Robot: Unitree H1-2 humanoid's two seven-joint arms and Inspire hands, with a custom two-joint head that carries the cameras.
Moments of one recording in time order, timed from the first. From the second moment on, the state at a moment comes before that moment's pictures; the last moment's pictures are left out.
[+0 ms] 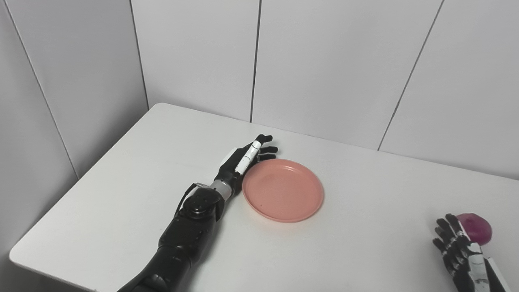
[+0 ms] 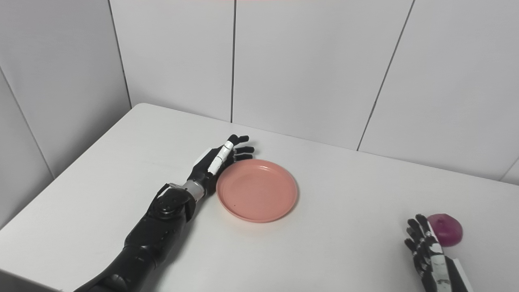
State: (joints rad) left arm -0.52 0.10 -0.09 0.63 -0.16 -0.03 -0.20; right arm -0.02 -0.30 -0.14 0.07 0.28 -0.04 0.34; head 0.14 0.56
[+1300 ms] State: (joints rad) left arm -0.35 0.07 -0.23 0.24 -0.19 0.25 -0.38; right arm -0.01 -0.17 -0.03 -0.04 0.14 0.01 0.22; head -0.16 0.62
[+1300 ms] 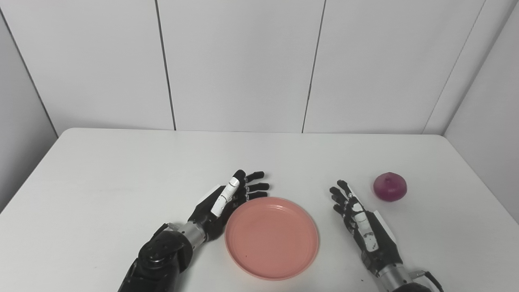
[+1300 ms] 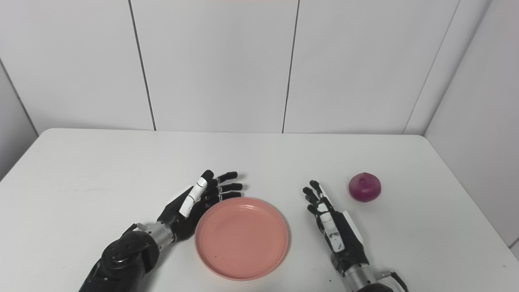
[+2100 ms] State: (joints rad) left arm -0.32 0.13 -0.15 0.26 -0.18 0.16 -0.39; right arm 0.01 -0.18 -0.02 -0.06 0.13 0.03 0.22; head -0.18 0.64
